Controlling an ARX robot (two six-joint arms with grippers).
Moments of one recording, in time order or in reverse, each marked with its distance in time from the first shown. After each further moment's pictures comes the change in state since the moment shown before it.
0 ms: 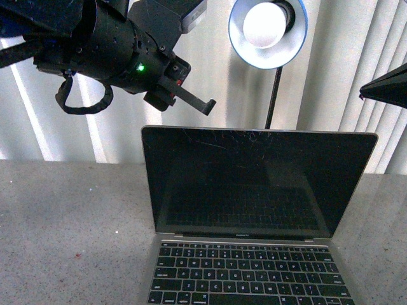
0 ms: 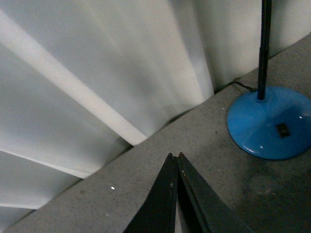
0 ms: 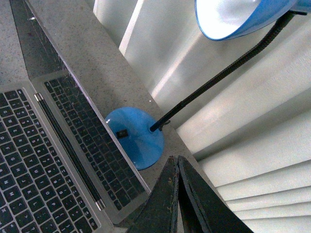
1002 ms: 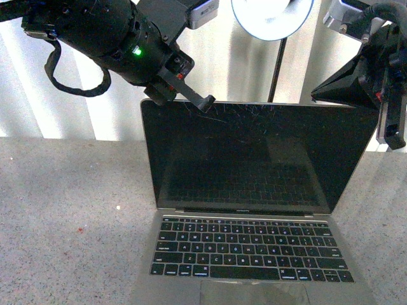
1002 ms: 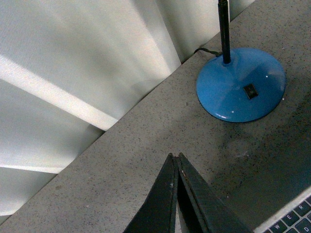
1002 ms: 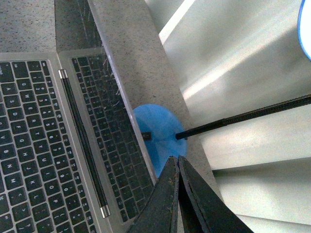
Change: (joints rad) left arm 0.007 0.031 0.053 -0.179 0.126 0.074; right arm 0.109 0.147 0.128 -0.147 0.046 -0.193
